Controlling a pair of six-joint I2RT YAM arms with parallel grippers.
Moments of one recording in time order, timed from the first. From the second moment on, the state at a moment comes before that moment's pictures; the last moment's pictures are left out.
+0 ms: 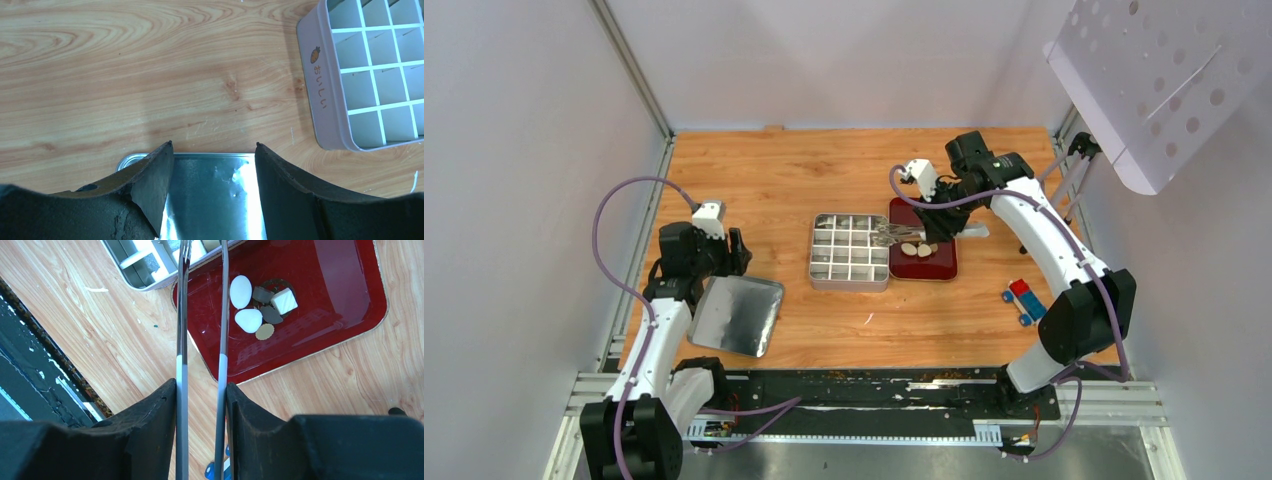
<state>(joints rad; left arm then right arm) 0.09 0.91 0.55 -0.24 0.34 0.00 0.36 1.58 1.54 -1.12 -0.38 -0.62</state>
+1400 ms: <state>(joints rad) 0.09 0.94 0.55 -0.24 0.34 0.00 0.21 1.53 1.43 -1.15 -0.36 -0.71</state>
